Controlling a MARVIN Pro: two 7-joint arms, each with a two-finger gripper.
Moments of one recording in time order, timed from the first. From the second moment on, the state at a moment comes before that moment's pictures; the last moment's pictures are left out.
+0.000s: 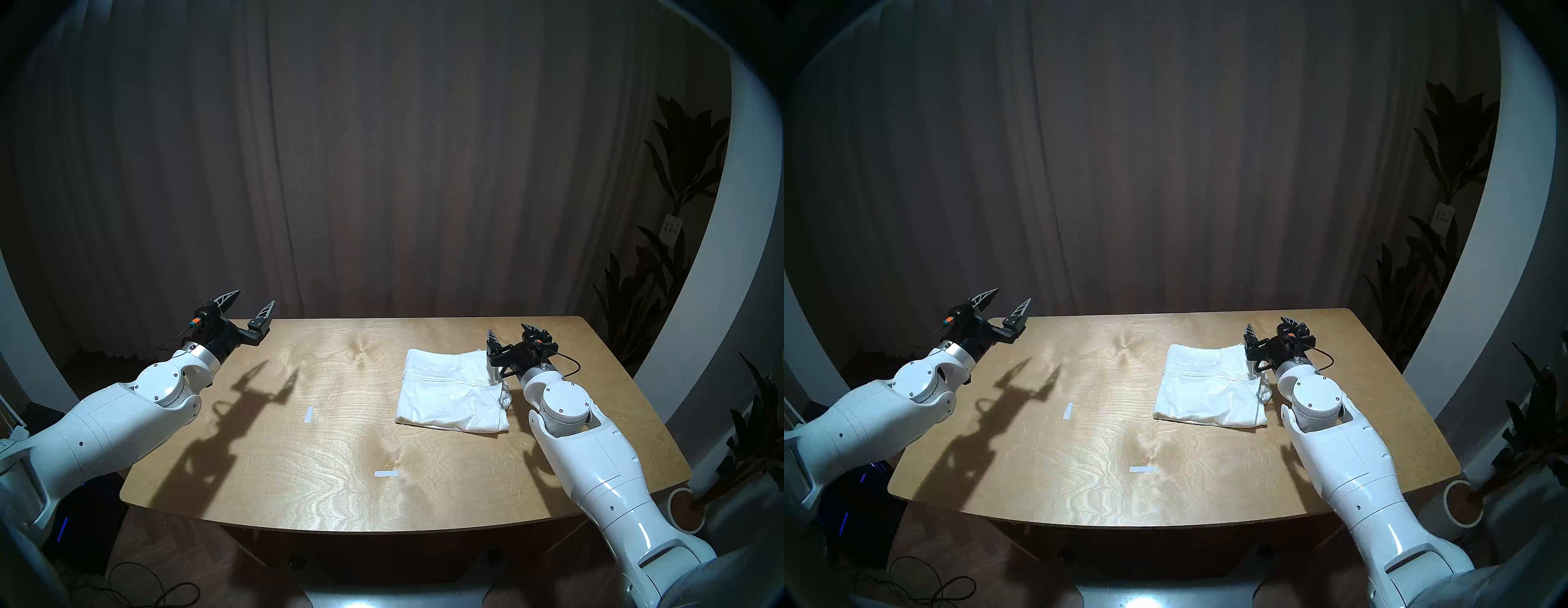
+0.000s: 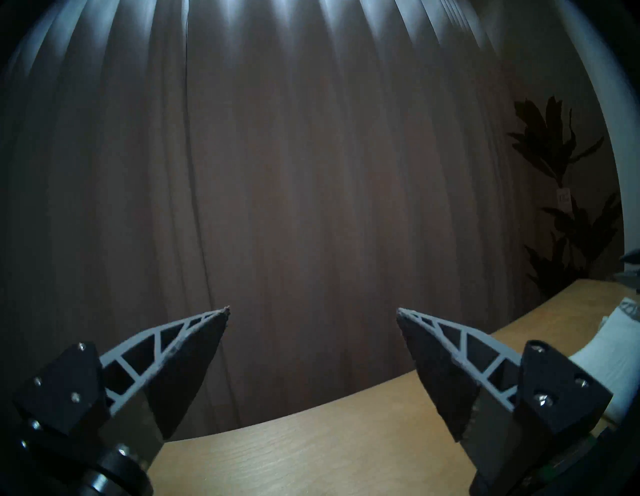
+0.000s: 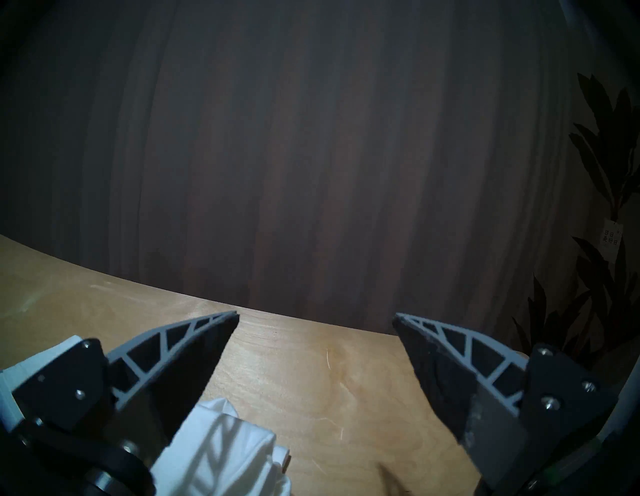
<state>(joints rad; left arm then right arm) 1.03 -0.56 -0.64 -1.30 -0.96 -0.52 0.03 -1.38 -1.22 1.38 -1.35 0.20 -0.05 -0.04</state>
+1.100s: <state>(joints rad) 1.09 -0.53 -0.68 -1.32 -1.17 -0.46 0.04 -1.34 -1.20 1.45 -1.31 0.33 -0.07 0.09</state>
